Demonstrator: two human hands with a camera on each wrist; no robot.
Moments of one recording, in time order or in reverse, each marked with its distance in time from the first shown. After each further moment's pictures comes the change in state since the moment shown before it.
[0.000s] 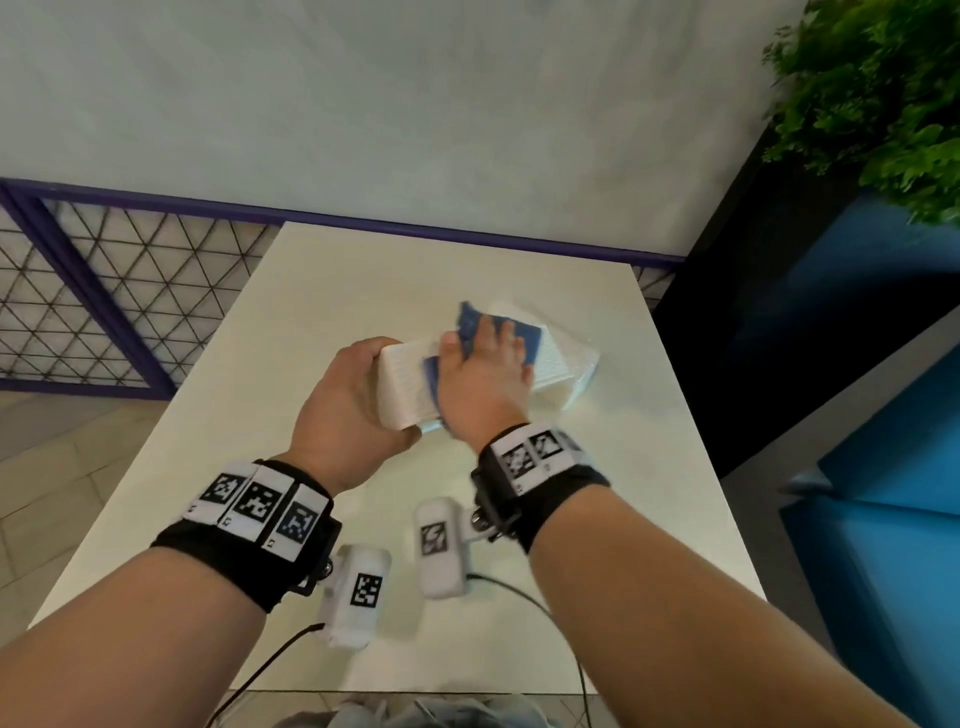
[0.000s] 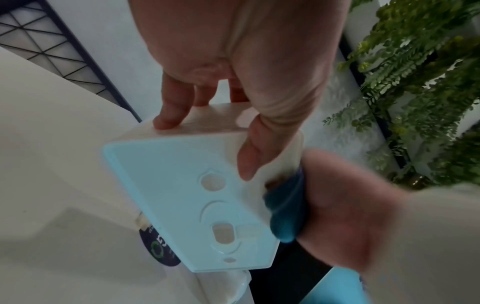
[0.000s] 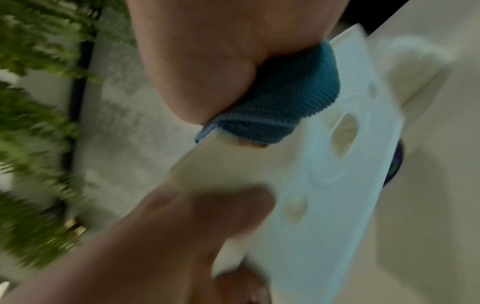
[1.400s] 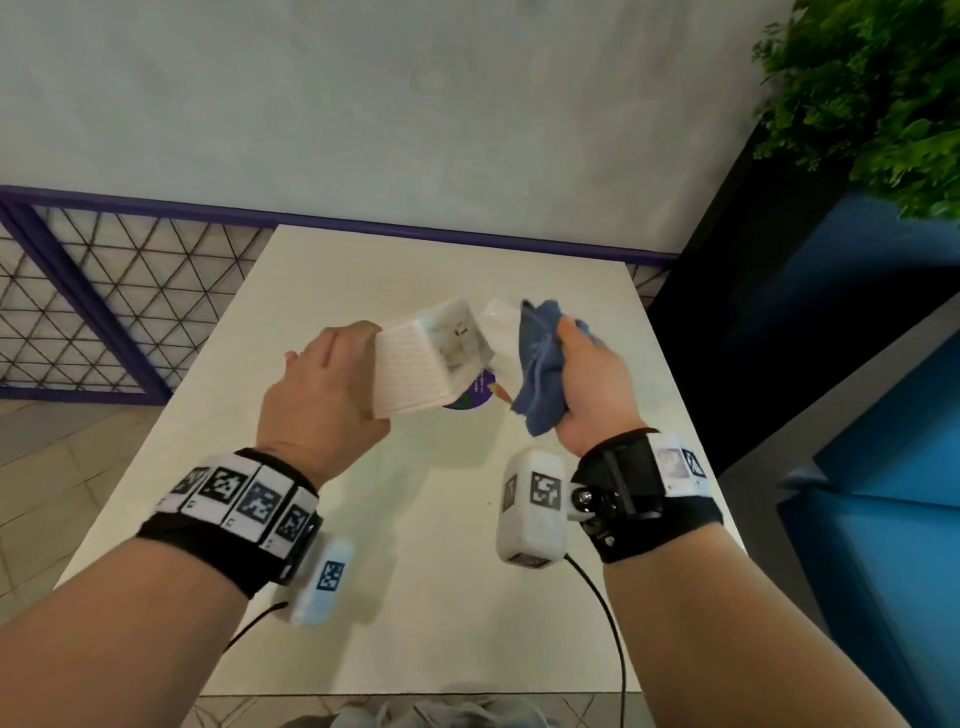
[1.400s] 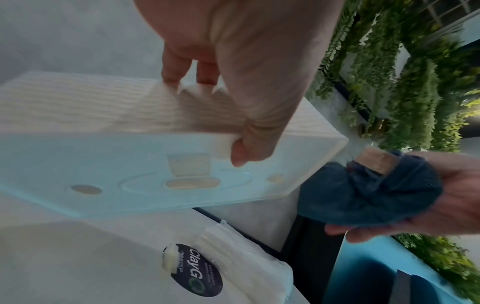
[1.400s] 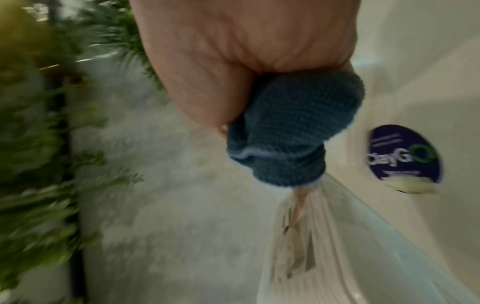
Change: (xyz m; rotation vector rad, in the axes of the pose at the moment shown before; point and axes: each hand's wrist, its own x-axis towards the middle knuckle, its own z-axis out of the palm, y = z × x) left_hand 0.008 0.010 -0.017 0.544 0.008 0.039; right_hand 0.005 0.047 -0.069 0.855 0.002 0.315
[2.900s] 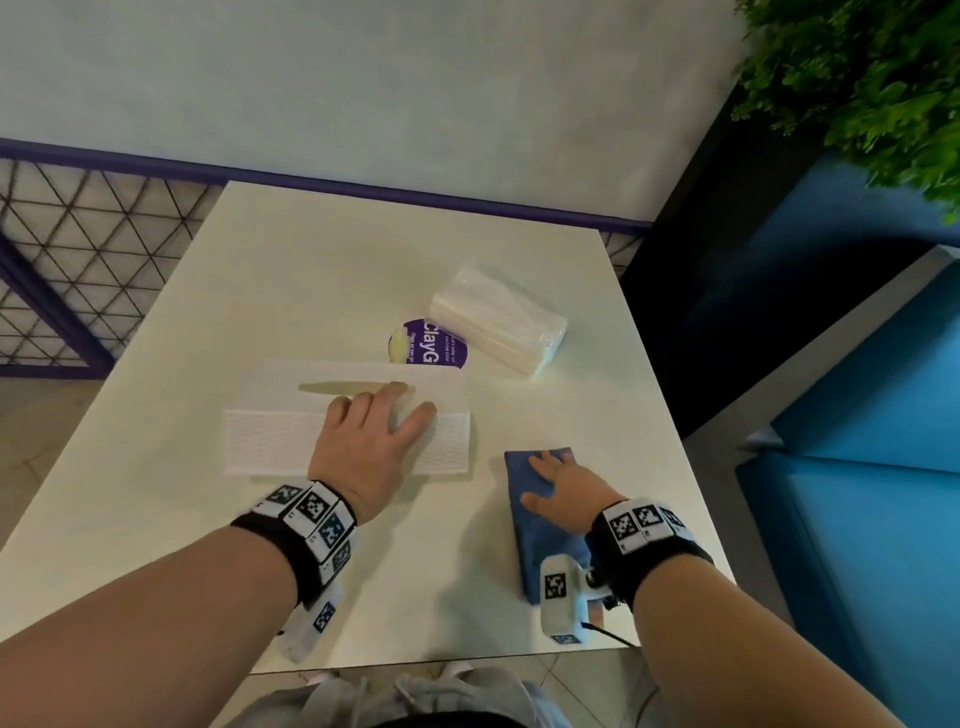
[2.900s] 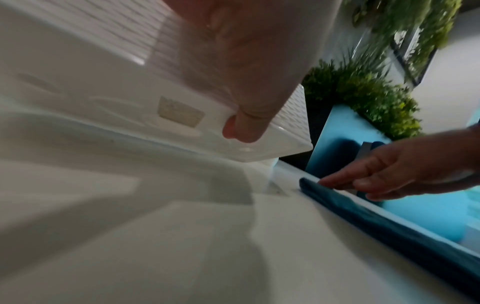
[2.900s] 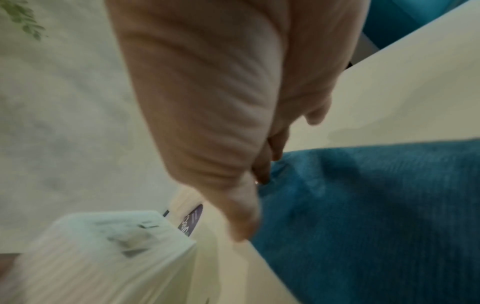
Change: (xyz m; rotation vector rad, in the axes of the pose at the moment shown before) left_hand -0.037 0.001 0.111 0.265 -0.029 0.439; right_hand 0.012 0.154 -0.075 -1.367 -0.505 0.087
